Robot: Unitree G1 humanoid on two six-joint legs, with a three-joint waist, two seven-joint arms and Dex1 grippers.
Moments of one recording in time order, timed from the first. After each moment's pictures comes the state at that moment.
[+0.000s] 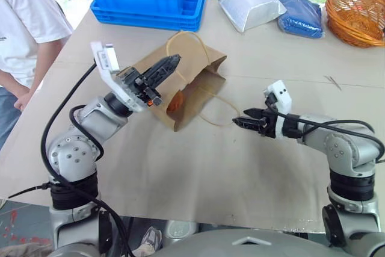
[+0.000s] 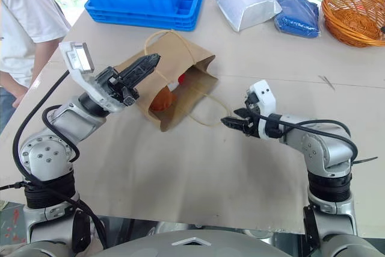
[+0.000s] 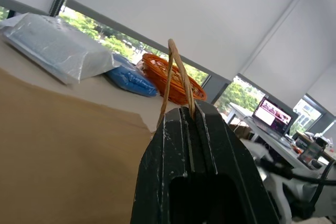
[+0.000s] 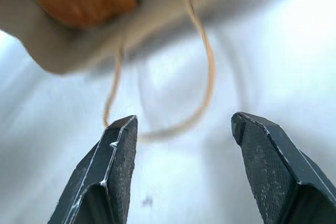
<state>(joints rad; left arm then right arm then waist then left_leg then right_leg) -0.32 0.54 0.30 -0.36 -1.21 0.74 -0.45 -0.37 -0.29 -0.06 -0.44 0.53 1.33 0.55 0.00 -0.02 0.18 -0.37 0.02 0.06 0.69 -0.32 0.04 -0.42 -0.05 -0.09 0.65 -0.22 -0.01</state>
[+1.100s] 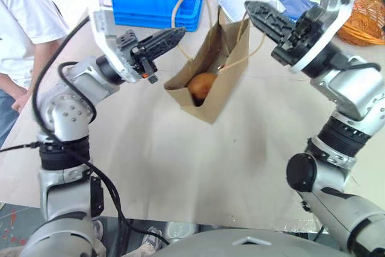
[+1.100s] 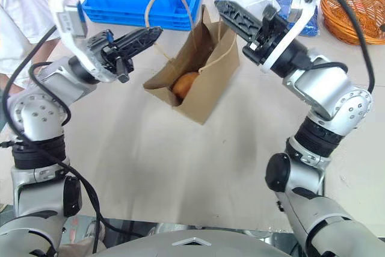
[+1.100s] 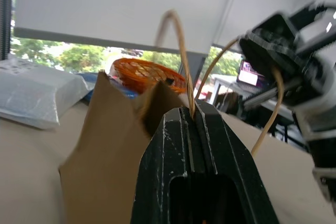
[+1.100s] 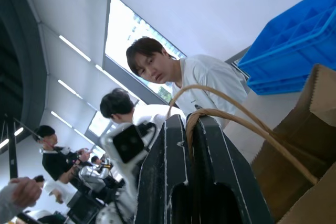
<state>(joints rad) -0.63 0.64 0.17 -0.10 -0.98 0.67 -0.81 -0.82 -0.12 -0.48 -0.27 1.85 1.18 -0.49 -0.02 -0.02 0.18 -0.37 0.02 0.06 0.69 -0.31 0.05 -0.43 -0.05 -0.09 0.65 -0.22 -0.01</state>
